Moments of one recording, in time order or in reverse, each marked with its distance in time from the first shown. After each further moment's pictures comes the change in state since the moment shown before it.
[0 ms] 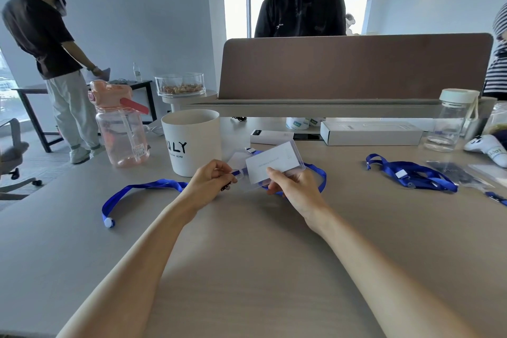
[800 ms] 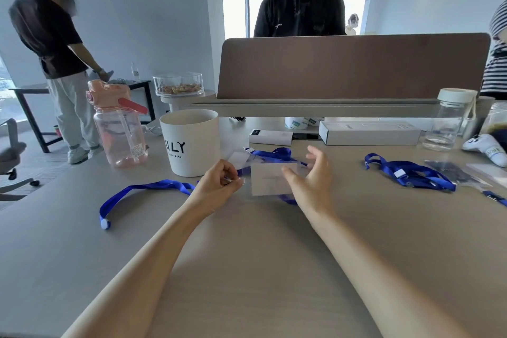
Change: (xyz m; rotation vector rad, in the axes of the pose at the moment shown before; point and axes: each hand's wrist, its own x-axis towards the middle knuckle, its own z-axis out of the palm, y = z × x) left_hand 0.003 -0.012 0.015 0.128 0.013 0.122; right_hand 0.011 0.015 -0.010 -0.230 0.454 -0.138
